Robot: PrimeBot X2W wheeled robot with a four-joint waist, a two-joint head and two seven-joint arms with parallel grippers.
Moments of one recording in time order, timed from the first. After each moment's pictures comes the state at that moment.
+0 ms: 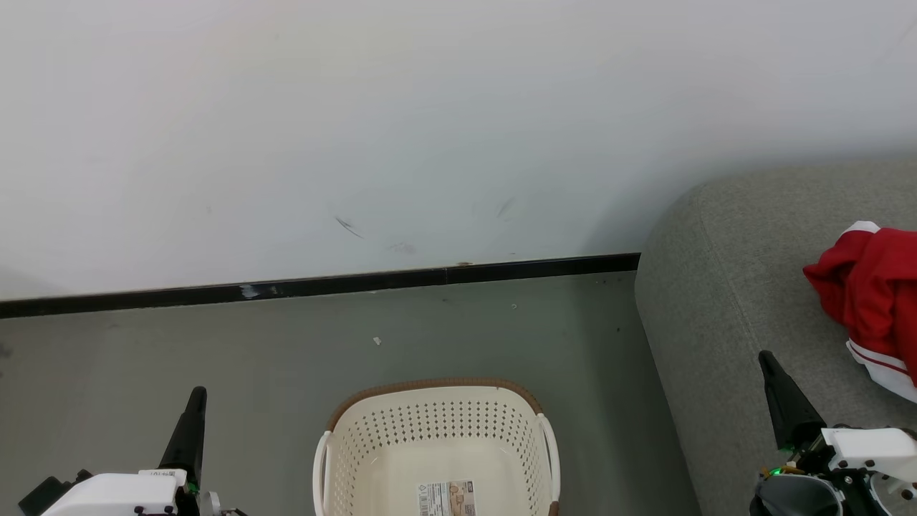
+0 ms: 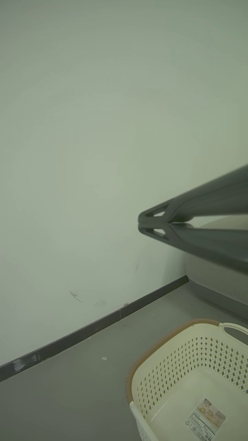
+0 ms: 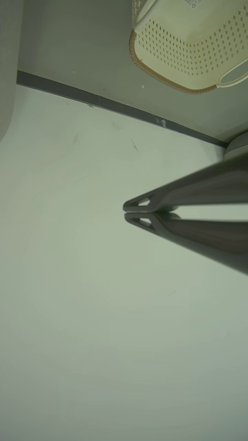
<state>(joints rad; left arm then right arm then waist) -0.06 0.04 0.07 0.23 -1.60 -0.08 0.10 -0.07 -0.13 0.00 0.26 1.72 0.13 0.00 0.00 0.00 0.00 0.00</state>
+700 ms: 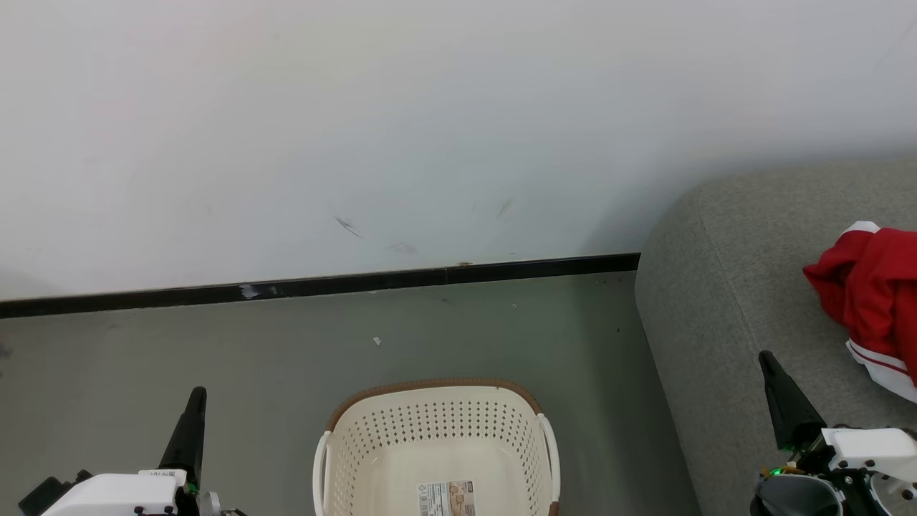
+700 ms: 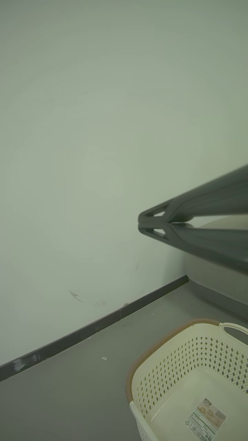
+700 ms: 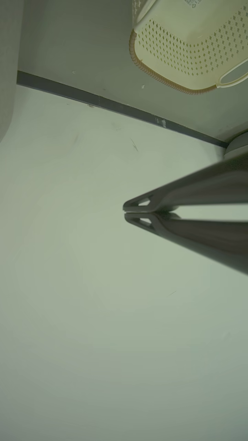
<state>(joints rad) -0.06 0.04 0.07 0.23 -1.60 -0.08 0.10 -0.07 -0.13 0.00 0.26 1.72 0.13 0.00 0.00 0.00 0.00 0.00</state>
